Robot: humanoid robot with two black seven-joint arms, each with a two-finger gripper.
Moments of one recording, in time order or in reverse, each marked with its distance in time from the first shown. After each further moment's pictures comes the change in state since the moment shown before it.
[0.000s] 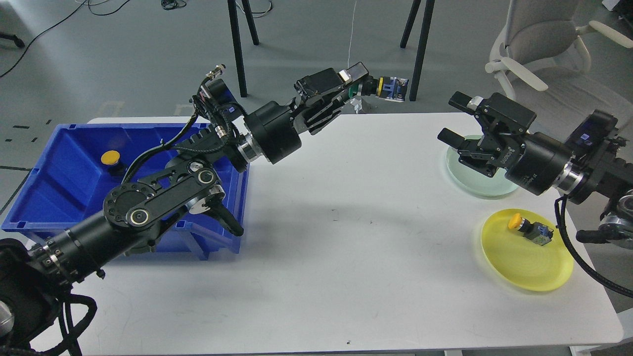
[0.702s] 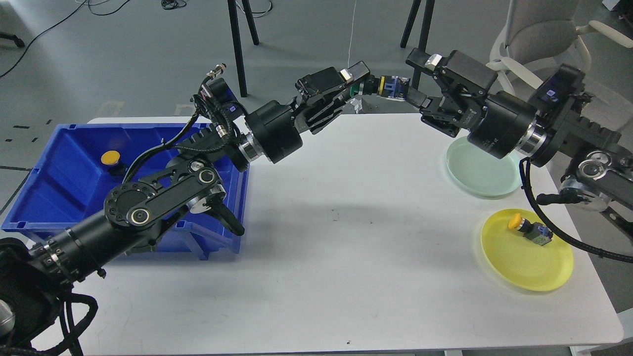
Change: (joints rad) left arm -0.005 -0.002 0.000 -0.001 -0.002 0.000 0.000; right arm 0.223 0.048 -0.147 0.009 0.003 -0.050 0.000
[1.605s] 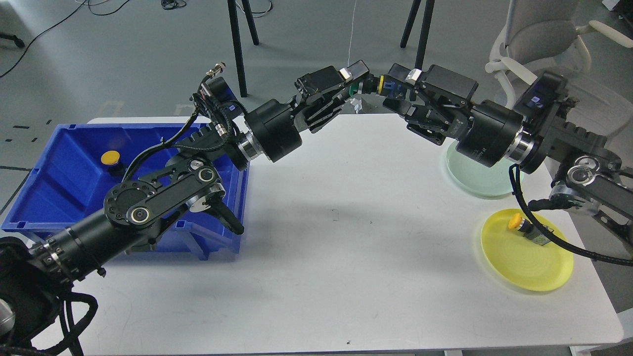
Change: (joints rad) left arm -0.003 0.000 0.000 0.008 0.000 -0.005 0.000; right arm 0.005 0.014 -0.025 0.023 -0.008 0.001 0.000
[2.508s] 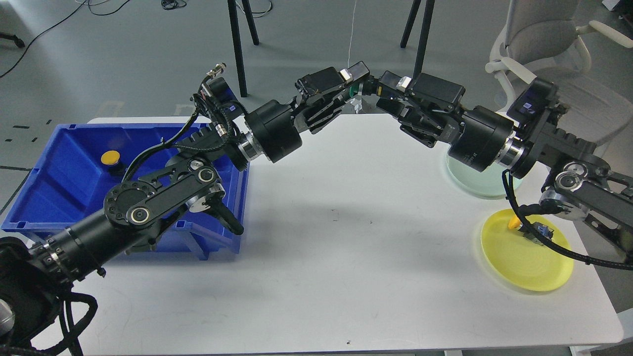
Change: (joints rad) left arm 0.000 0.001 0.001 0.000 0.000 -0.004 0.000; right arm 0.004 0.022 -0.038 -0.003 -0.003 -0.049 0.000
